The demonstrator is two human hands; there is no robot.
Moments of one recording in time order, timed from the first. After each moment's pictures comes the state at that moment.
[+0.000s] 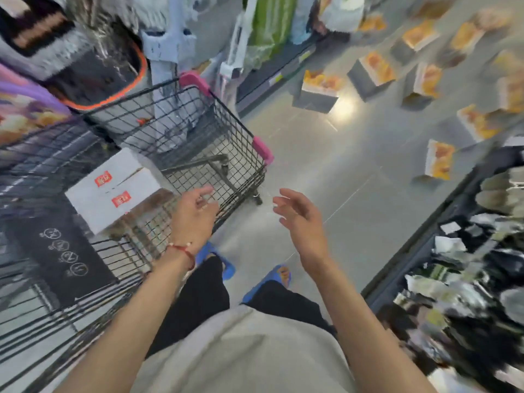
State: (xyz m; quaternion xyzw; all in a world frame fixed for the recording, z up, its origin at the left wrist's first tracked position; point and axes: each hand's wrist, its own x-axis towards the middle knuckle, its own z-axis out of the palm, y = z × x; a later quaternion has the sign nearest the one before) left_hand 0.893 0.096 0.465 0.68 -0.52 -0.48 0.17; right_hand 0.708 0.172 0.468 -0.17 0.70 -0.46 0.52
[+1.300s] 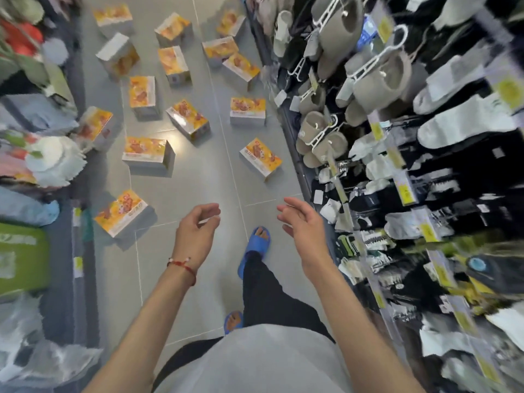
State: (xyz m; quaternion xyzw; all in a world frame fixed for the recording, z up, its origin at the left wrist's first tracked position) left_hand 0.258 -0.056 0.478 0.33 -0.73 -0.60 -0.06; right_hand 0.217 0.146 0.501 0.24 0.68 -0.67 0.19
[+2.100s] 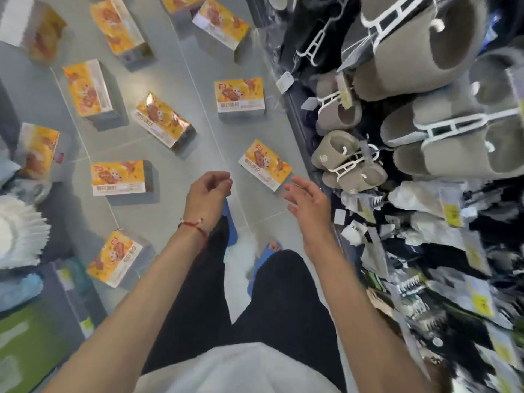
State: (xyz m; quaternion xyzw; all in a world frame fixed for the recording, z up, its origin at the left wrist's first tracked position) left_hand -0.191 -0.156 0.369 0.35 -0.69 -0.59 -0.21; right_hand -0.182 0.032 0.385 0.40 0.66 -0.61 0.18
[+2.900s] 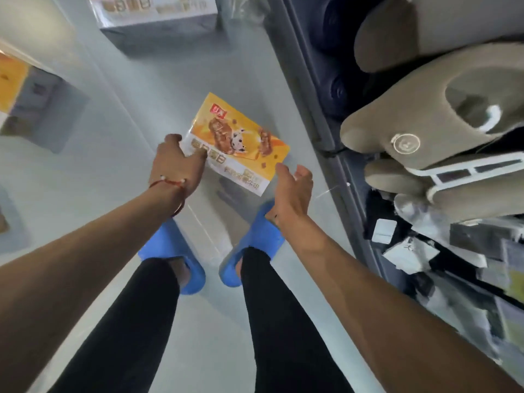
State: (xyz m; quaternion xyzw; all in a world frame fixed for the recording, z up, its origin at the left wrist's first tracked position) left_hand -0.331 -0.097 -0.128 0.29 -0.81 -0.38 -0.35; right_hand -0.276 0.080 -0.113 0.58 0.66 -0.45 0.18
